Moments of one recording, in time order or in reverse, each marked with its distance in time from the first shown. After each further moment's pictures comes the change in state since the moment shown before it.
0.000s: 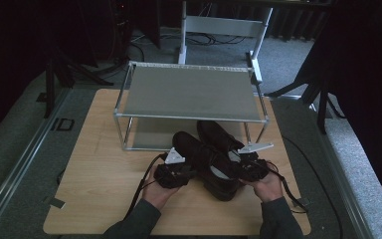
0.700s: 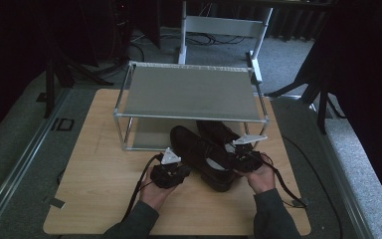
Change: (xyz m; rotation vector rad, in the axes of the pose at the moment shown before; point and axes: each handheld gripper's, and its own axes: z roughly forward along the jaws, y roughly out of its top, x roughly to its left) left arm 0.003 -0.006 -0.002 0.002 0.043 -0.026; right arm -0.003 0.020 0.017 -0.017 -0.047 0.017
